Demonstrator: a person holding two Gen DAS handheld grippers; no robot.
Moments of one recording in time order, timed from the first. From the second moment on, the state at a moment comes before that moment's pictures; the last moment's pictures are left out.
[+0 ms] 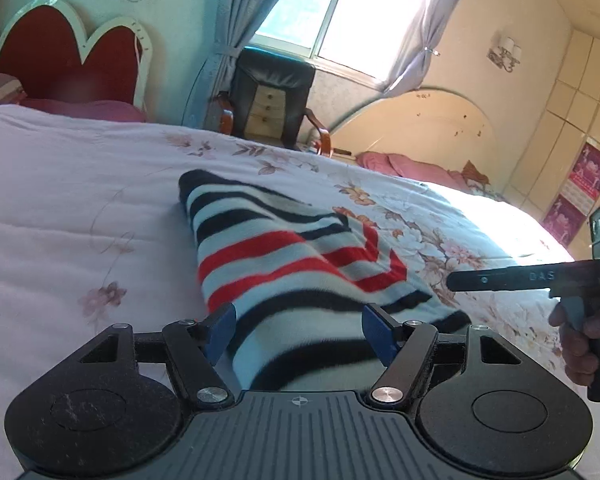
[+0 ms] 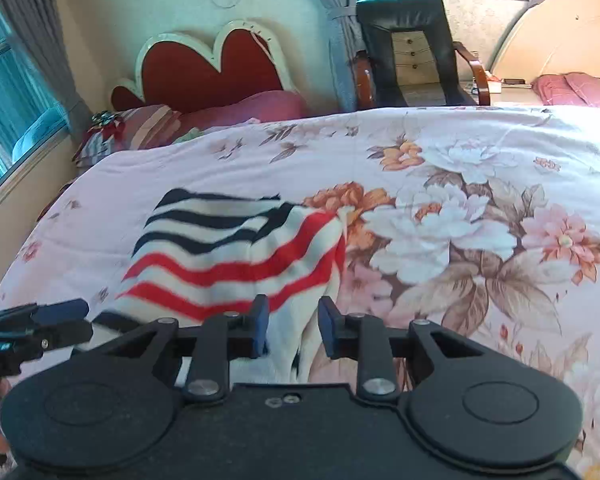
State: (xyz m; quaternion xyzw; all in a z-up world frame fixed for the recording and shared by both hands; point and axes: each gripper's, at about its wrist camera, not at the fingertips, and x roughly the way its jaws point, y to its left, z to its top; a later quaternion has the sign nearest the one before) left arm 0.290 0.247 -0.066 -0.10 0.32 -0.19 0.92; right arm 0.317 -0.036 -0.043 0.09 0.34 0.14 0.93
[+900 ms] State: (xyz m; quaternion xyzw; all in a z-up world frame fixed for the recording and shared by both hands) left arm 0.018 0.199 0.017 -0.06 0.26 -0.08 0.96; right arm 0.030 -0.013 0.004 0.01 0.25 0.08 0.97
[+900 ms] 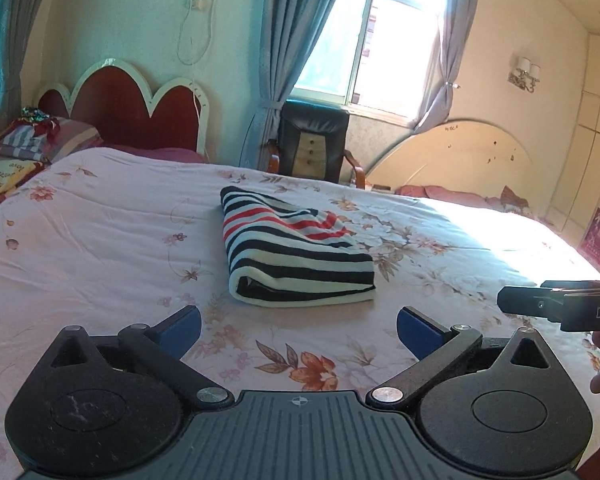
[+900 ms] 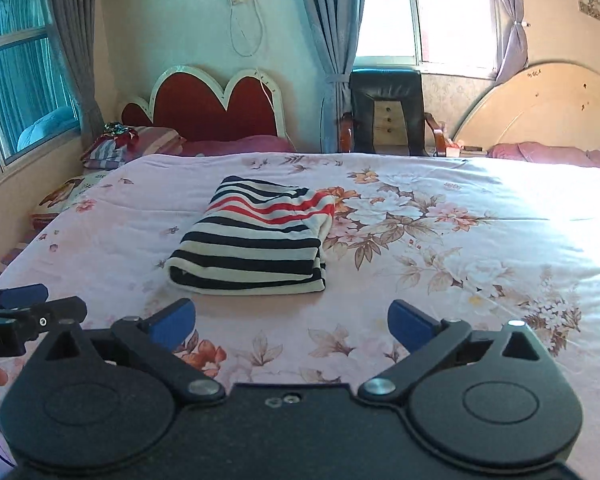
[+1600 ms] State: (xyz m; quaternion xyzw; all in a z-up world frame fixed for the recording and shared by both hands) left arm -0.089 0.193 0.066 -0.04 0.22 -0.07 0.97; right arm -0.093 0.013 0.036 -0.01 0.19 0.06 0.98
